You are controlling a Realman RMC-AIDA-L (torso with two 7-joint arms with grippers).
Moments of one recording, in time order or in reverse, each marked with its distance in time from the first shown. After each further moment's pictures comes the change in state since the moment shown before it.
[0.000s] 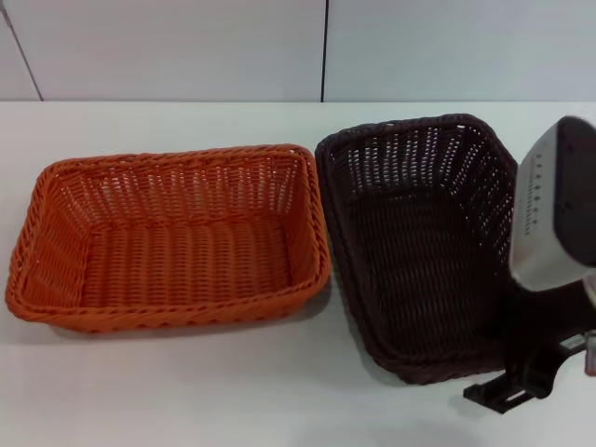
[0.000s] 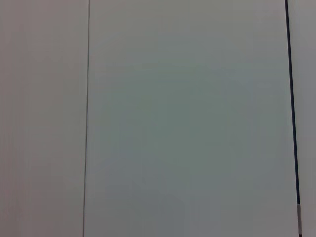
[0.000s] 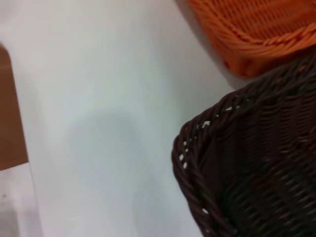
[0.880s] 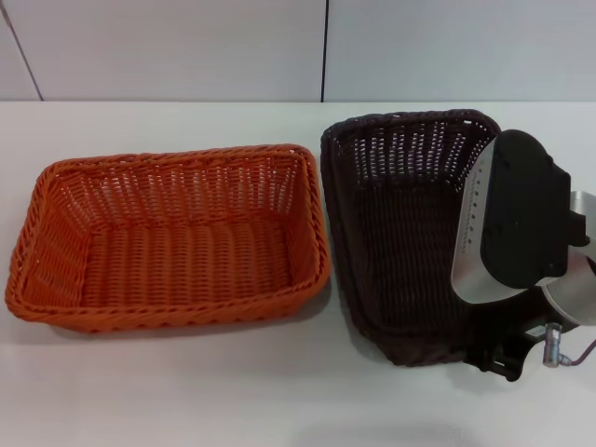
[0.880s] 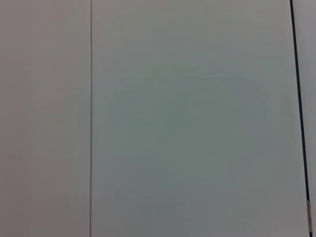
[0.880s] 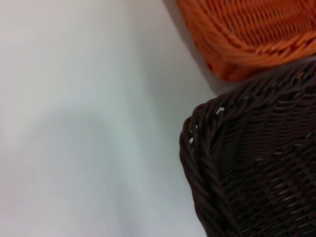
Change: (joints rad) left arm -0.022 0.006 -0.023 0.037 0.006 0.004 0.000; right arm 0.017 0.006 -0.169 -0.012 -0.122 0.113 0.089
